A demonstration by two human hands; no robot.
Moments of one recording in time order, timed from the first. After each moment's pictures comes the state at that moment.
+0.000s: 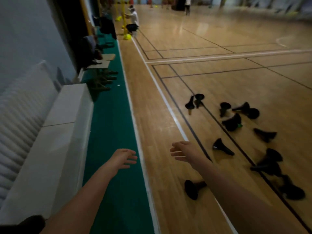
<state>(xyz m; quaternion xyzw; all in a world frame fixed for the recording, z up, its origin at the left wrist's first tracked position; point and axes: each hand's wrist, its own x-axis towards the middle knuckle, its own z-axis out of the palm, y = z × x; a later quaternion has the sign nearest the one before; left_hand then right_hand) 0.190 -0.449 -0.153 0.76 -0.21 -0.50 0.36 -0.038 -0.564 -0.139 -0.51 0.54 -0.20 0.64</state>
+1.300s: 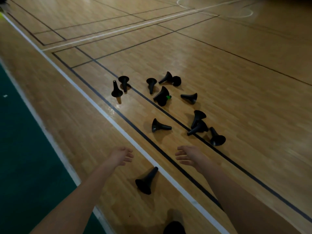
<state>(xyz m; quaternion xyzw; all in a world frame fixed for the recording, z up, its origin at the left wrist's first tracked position) -0.068 -0.763 -0.224 0.69 -0.39 -0.59 0.17 -0.338 -0.728 -0.201 -0.24 0.73 -0.29 0.57</state>
